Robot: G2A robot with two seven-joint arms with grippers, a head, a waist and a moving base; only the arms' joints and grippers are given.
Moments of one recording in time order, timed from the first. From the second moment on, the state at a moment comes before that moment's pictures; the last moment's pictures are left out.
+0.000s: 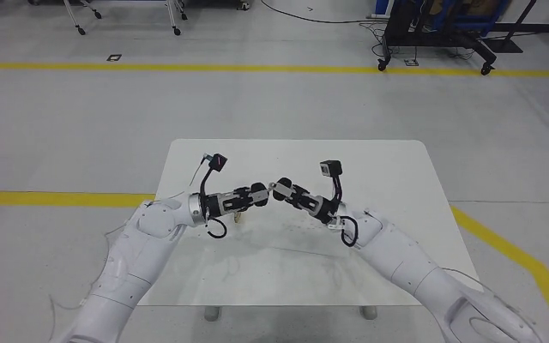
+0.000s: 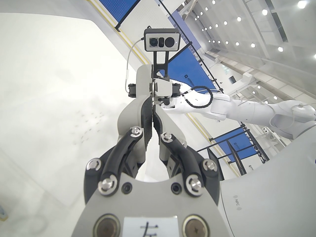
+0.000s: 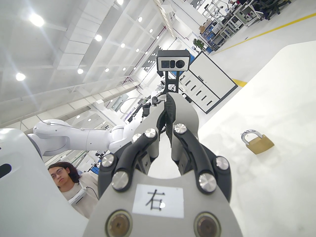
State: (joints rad) left arm 1.03 -1.14 -1.06 -1.25 -0.21 -0.71 -0.93; right arm -0.92 -1.18 0.60 -1.03 0.36 -1.01 0.33
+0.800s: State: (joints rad) left arm 1.00 -1.11 -1.09 -1.30 -0.13 -0.69 -1.11; right arm -0.95 -1.13 0.73 -1.06 0.11 -0.96 0.32
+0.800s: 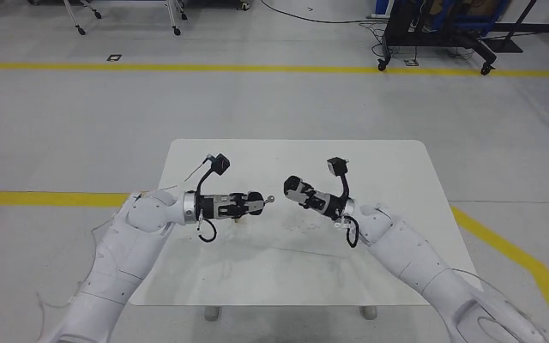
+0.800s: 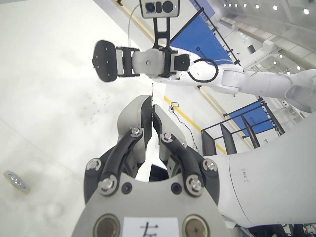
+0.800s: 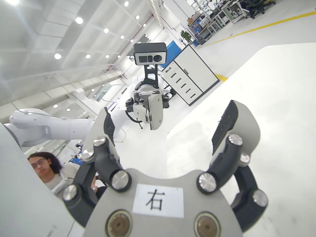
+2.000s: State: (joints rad) left arm 0.94 -1.10 -0.96 -1.28 -0.10 -0.68 -1.14; right arm -1.01 -1.10 0.79 -1.19 0.01 -0.92 0.59
